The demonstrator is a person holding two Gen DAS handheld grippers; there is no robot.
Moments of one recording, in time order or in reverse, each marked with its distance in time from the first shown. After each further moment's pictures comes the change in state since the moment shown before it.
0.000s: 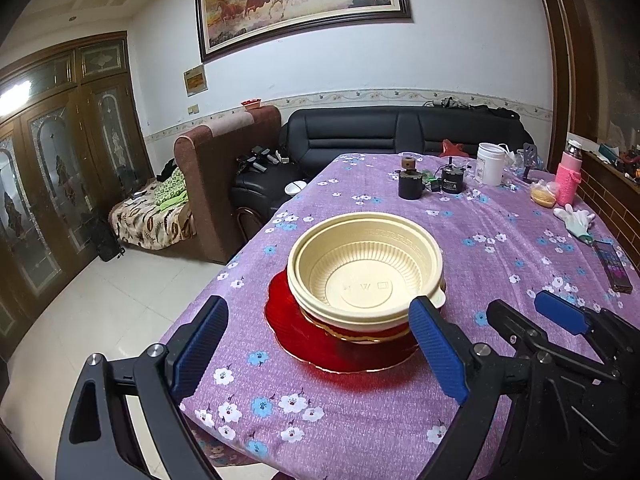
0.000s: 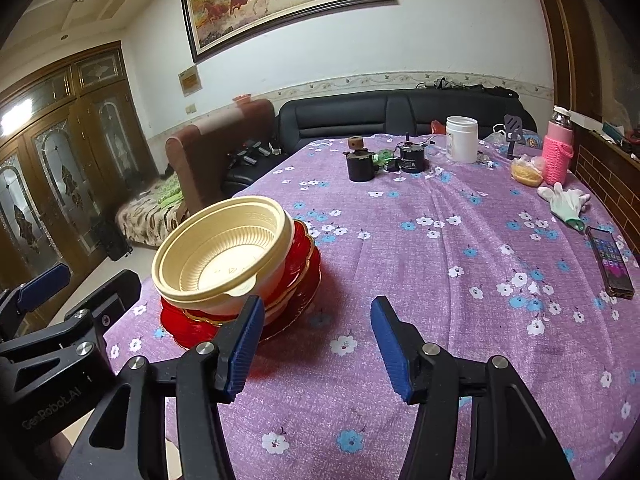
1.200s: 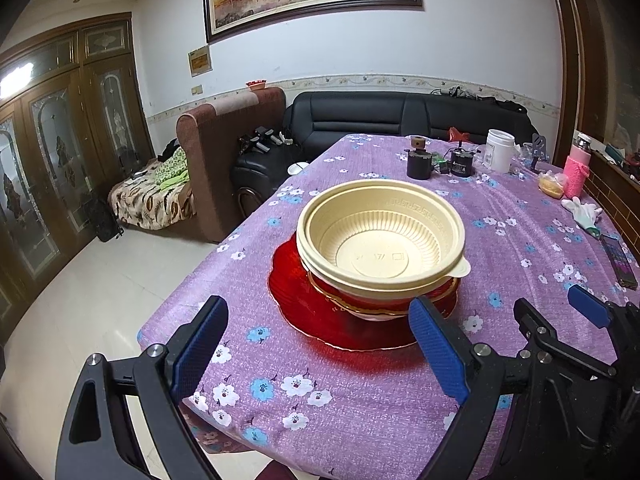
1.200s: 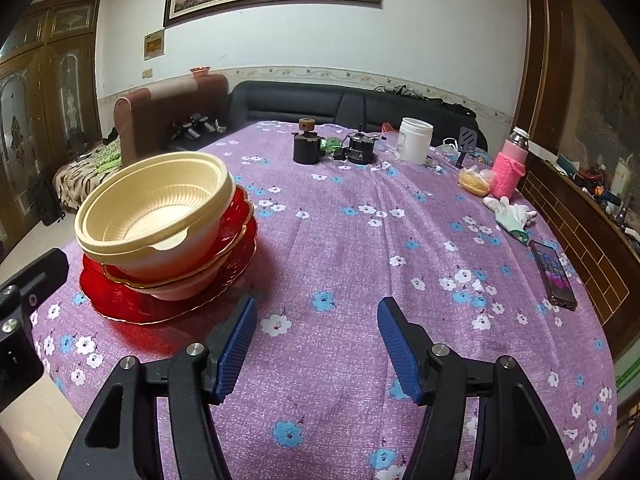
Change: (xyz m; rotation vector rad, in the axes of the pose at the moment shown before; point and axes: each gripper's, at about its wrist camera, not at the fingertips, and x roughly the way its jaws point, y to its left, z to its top) left arm 0.022 0.010 -0.019 -0.042 0.062 -0.002; right arm 0.014 0.012 -0.019 -0.115 0.037 -0.275
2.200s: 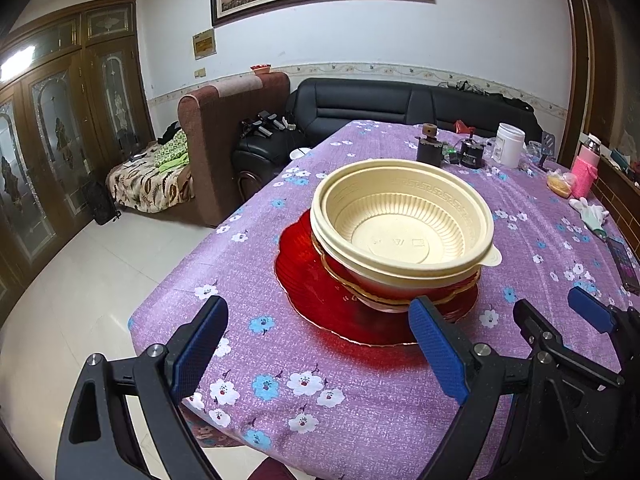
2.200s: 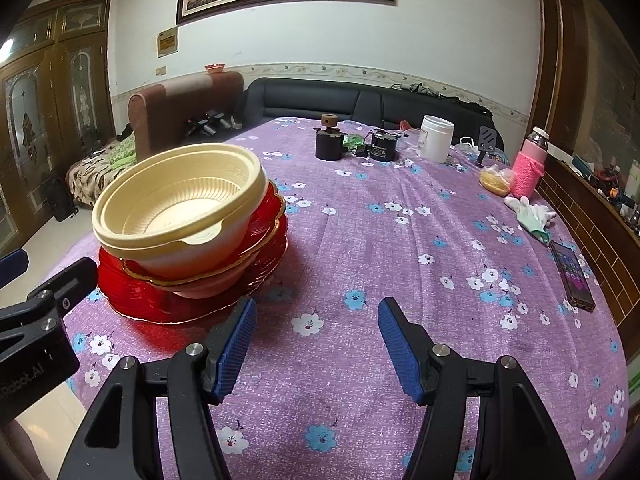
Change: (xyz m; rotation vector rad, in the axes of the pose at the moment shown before) left arm 0.019 0.017 -0.006 -0.039 0.028 -0.004; right arm 0.004 0.020 -0.001 -0.013 0.009 0.045
